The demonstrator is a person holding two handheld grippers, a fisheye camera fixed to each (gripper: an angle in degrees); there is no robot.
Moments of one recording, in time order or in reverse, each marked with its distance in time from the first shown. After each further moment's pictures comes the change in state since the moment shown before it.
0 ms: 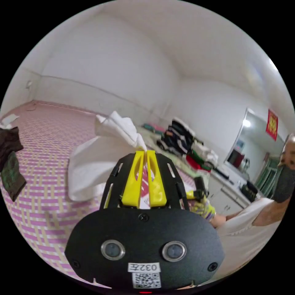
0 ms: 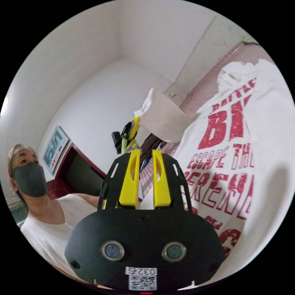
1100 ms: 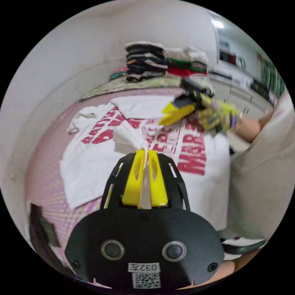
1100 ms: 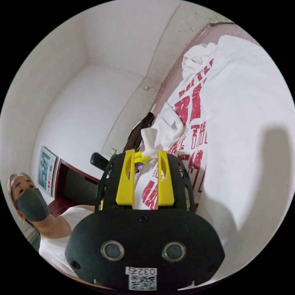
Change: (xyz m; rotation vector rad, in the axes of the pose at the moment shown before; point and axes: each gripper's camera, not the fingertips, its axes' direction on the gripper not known) left arm 0.079 0.058 0.070 -0.492 -0.277 0.702; right arm 0.048 -0.027 0.013 -0.116 0.080 0.205
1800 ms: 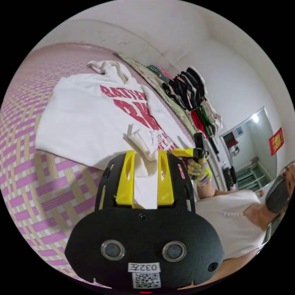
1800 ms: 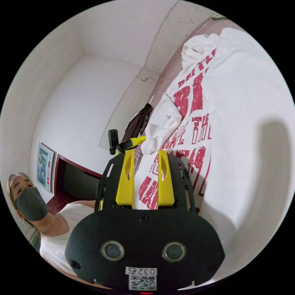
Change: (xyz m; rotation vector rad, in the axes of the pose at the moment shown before) left arm -0.213 0.104 0.031 0.132 0.652 -0.876; right arm -0.002 0.011 0.013 -0.046 0.015 -0.025
